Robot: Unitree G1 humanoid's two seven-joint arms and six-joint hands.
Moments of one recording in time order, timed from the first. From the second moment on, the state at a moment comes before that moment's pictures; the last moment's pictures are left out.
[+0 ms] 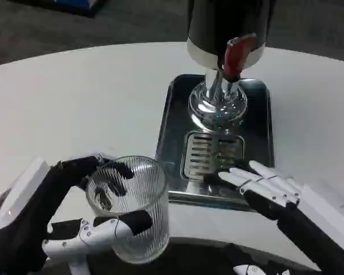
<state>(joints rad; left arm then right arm) 0.22 0.43 0.20 -0.59 0.23 -0.09 -0.27 0.32 -0.48 -0.09 -0.84 -0.41 -0.19 0.38</state>
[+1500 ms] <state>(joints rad) -0.07 0.46 0.17 -0.20 0.33 -0.21 -0.17 0.32 -0.43 -0.03 -0.84 -0.45 -0.14 0.38</state>
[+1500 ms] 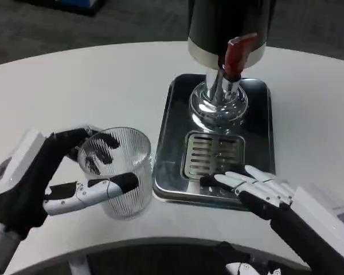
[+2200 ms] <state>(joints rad) -0.43 0.45 -0.05 0.28 0.56 -0.41 0.08 0.37 -0.41 -0.05 -0.86 -0.45 -0.14 0.37</state>
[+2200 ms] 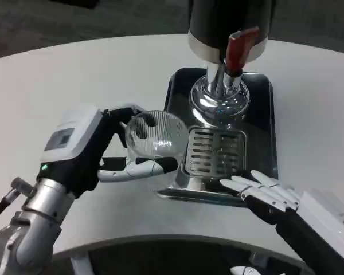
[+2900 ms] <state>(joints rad) -0.68 0.36 -0.22 0.60 0.61 -0.40 0.23 0.39 -0.41 -0.08 -0.86 -0.45 -0.14 0.37</state>
